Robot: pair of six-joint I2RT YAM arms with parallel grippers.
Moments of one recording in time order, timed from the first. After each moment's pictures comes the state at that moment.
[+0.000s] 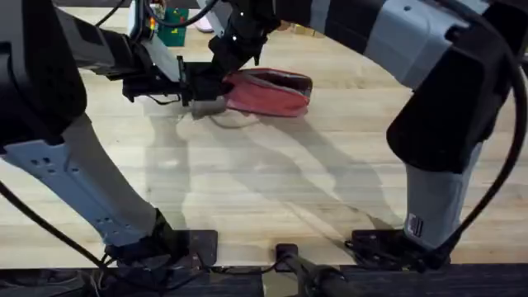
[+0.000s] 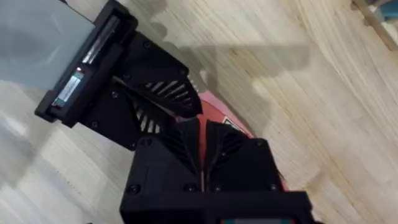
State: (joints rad) left arm 0.21 2.06 1.15 -0.59 1.37 1.38; right arm 0.72 2.21 2.07 -0.96 -0.04 -0.10
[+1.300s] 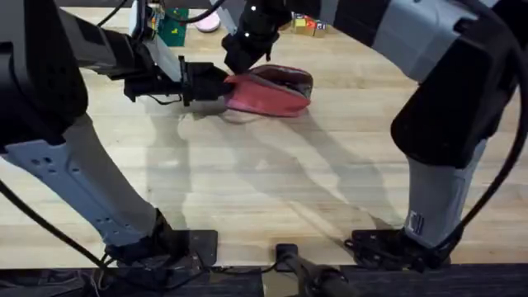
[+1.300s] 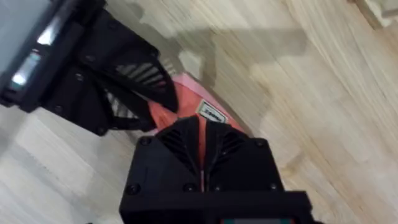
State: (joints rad) left arm 0.21 2.06 1.15 -0.59 1.37 1.38; right arm 0.67 2.21 2.08 -1.03 -0.02 -0.15
